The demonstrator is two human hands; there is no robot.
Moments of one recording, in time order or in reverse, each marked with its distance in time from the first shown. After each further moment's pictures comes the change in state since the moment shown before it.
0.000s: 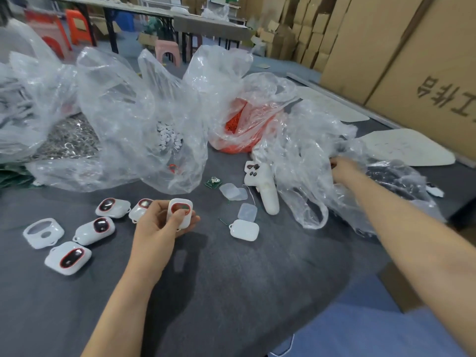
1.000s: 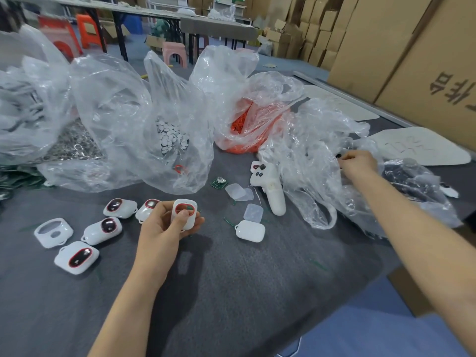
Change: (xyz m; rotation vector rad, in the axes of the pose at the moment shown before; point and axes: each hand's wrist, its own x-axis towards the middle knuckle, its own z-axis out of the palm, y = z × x) left_hand -0.005 0.004 0.000 -0.005 -0.001 0.045; right_hand -0.010 -0.009 -0.004 0.406 0.234 0.118
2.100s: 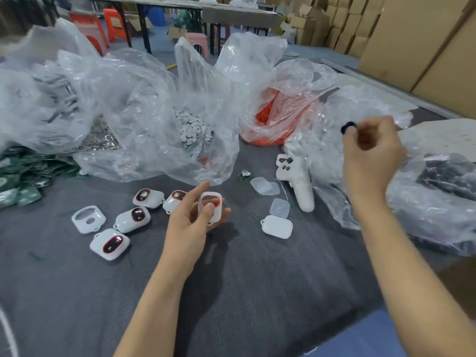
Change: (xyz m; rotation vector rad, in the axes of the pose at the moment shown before) left_hand 0.000 0.001 0.000 -0.048 -0.048 0.005; right_hand -0.135 -0.068 0.018 0.541 0.322 -0.569
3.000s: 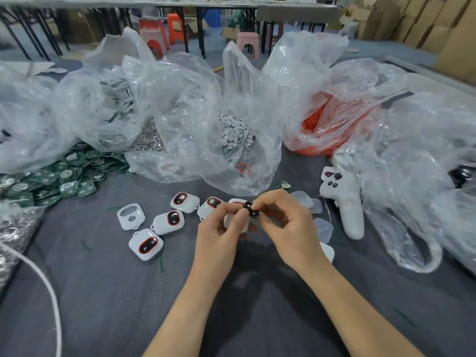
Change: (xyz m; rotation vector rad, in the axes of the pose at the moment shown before) left_hand -0.003 0.007 0.004 0.200 0.111 0.131; right_hand -0.120 -0.024 0.071 0.505 -0.858 0.065
